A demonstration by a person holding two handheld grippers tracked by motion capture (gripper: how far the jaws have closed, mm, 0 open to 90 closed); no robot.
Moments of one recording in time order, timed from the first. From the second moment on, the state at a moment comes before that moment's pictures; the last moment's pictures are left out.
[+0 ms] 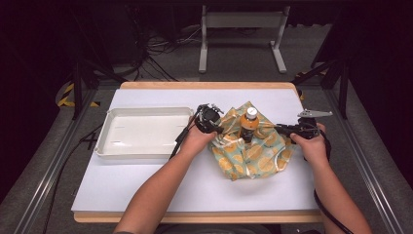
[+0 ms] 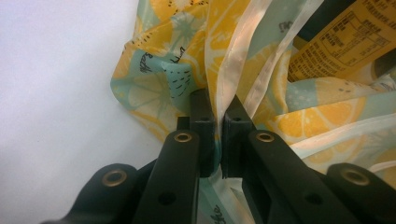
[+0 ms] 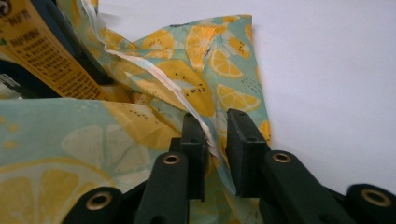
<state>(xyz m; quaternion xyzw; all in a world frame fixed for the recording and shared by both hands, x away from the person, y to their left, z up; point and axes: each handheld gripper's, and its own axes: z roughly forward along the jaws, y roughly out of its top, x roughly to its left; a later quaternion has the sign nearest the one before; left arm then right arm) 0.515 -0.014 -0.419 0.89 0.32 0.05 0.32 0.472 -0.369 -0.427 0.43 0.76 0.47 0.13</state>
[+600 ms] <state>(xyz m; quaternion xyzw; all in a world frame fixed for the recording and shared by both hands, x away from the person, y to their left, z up) 0.514 -0.015 -0.418 0.89 0.32 0.04 0.33 0.445 -0.377 -0.379 0.39 0.74 0.52 0.19</state>
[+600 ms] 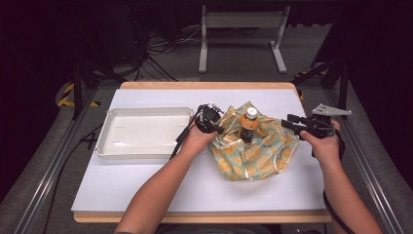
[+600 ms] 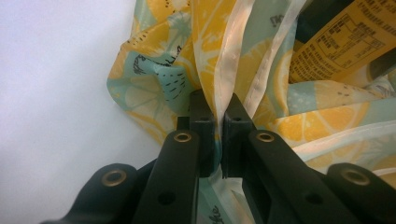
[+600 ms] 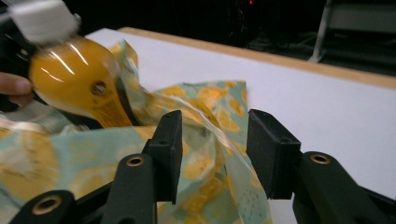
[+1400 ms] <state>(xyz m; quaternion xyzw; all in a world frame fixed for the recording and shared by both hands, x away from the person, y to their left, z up) 0.513 -0.012 -0.416 0.88 0.32 0.04 0.34 0.408 -0.308 -0.378 0.29 0.78 0.53 0.17</state>
